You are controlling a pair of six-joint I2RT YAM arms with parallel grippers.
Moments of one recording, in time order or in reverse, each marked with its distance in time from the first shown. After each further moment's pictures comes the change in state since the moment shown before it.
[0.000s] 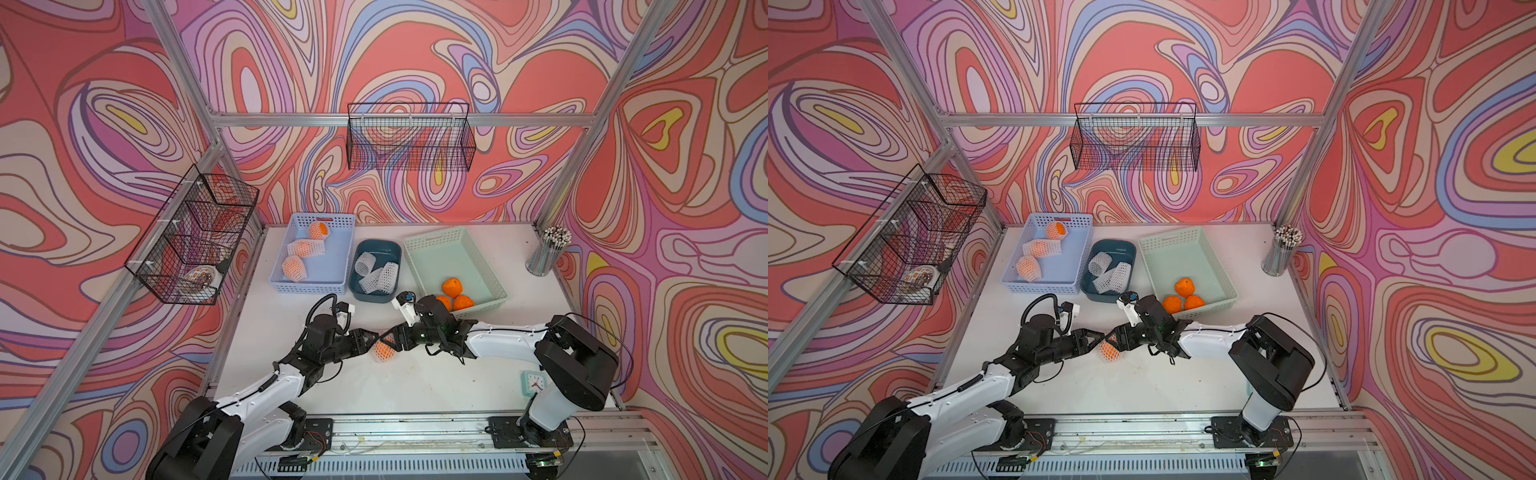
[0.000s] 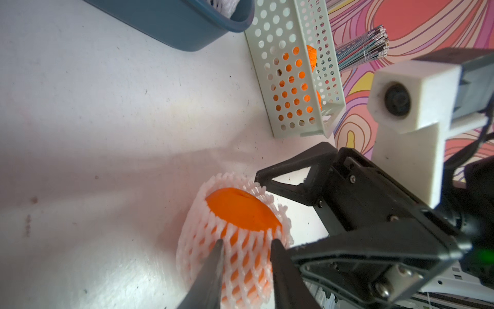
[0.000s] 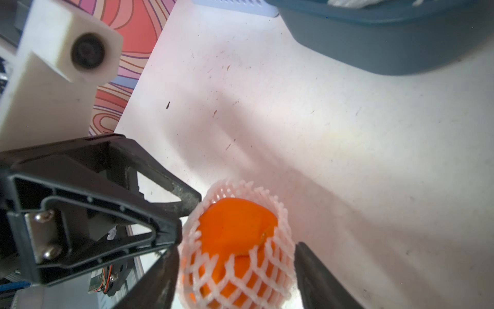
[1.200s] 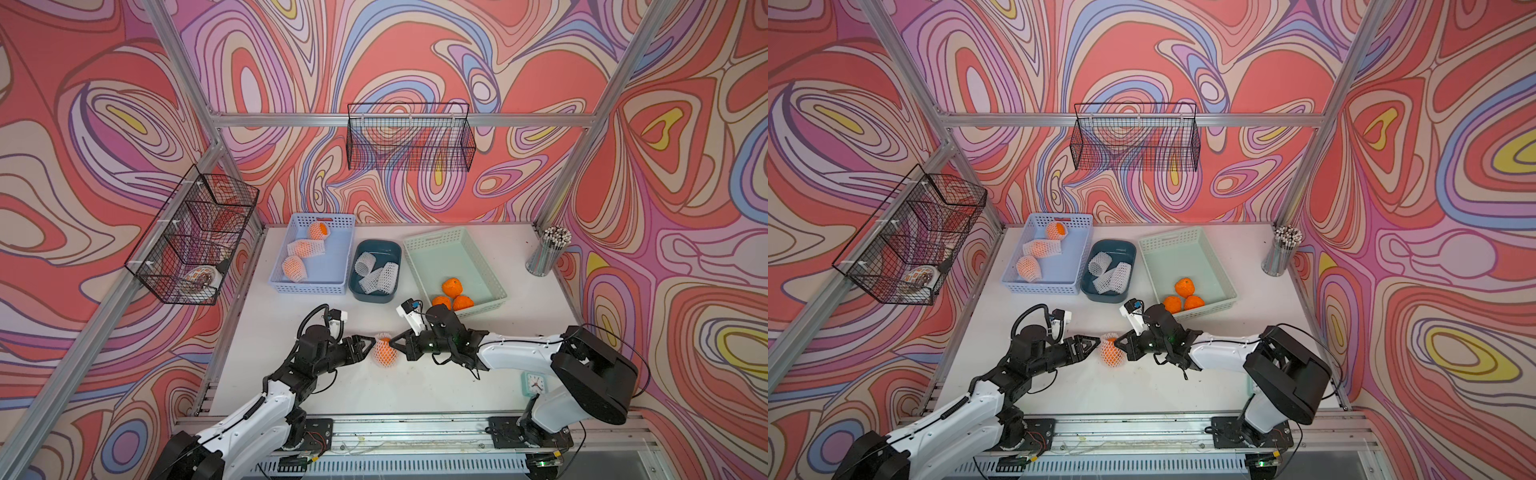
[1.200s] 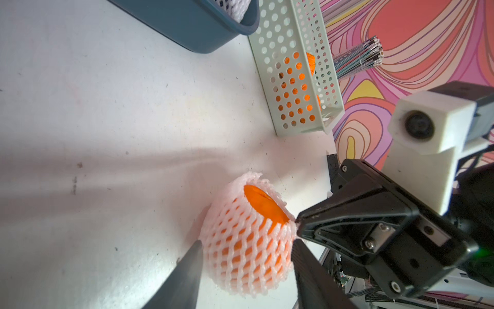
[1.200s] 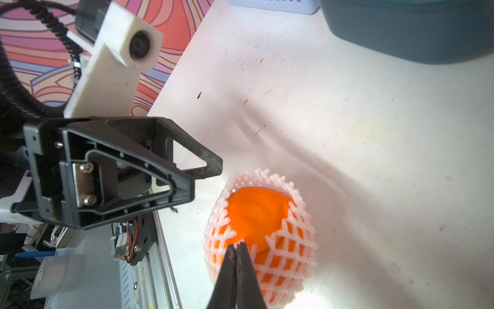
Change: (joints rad) left arm 0.000 -0.183 -0.093 -0.049 -0.043 -0.013; right arm 0.024 -0.110 -0.146 0.126 -0.053 -0.008
